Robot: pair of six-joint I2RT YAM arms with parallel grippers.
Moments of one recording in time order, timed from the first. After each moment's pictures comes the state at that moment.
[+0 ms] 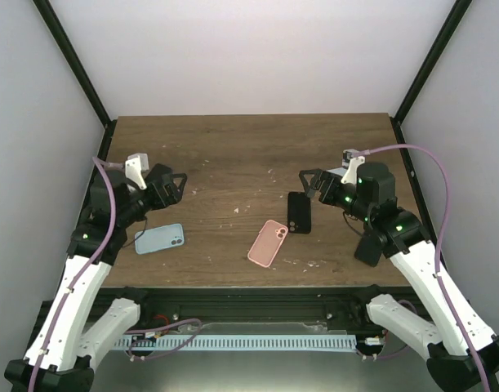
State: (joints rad) left arm -0.24 0.78 0.94 -0.56 0.25 -0.53; right arm 0.42 0.85 0.99 -0.55 -0.15 0.64
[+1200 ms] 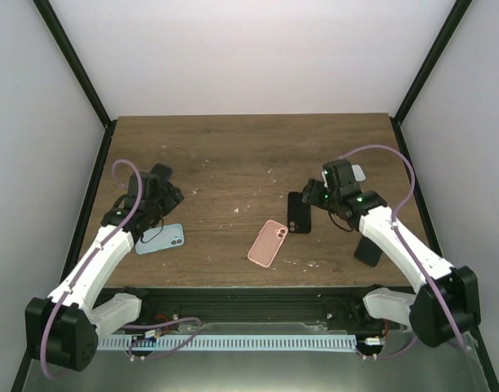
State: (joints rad) left arm -0.24 1.04 0.76 -0.54 -0.03 -0.91; right arm 0.40 1.15 0.89 -0.55 0.03 0.62
